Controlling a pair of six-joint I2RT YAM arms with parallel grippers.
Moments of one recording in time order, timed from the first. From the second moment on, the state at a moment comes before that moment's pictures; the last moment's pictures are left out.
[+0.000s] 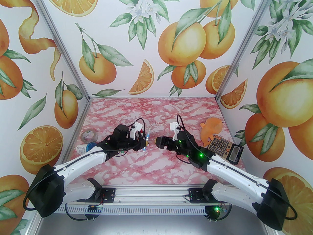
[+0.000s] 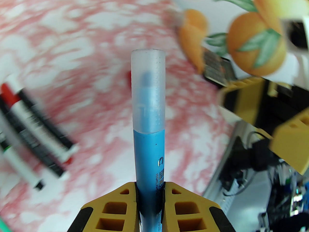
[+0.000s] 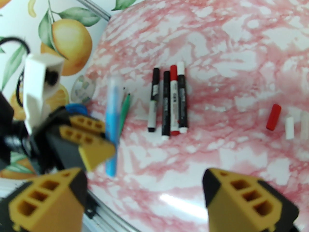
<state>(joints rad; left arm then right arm) -0.66 1.26 0.68 -0.01 0.52 -0.44 0.74 1.04 0.67 -0.11 -0.11 0.78</state>
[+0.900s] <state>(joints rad) -0.75 1.37 0.74 0.14 0.71 -0.50 0.65 1.07 0.67 -0.04 -0.25 0.82</state>
